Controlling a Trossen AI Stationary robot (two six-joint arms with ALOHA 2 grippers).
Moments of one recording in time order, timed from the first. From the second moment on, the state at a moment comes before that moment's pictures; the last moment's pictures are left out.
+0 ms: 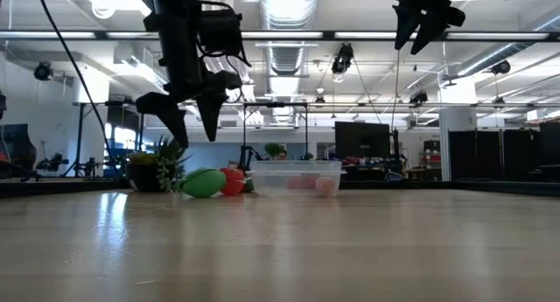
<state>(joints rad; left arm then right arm) 0.32 1.54 1.13 -0.86 -0.03 -0.85 -0.43 1.22 1.45 -1.23 0.36 0.42</state>
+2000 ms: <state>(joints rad) 0.25 1.78 1.23 -0.88 -0.11 -0.73 -0.43 1.22 1.45 -1.22 0.36 0.48</state>
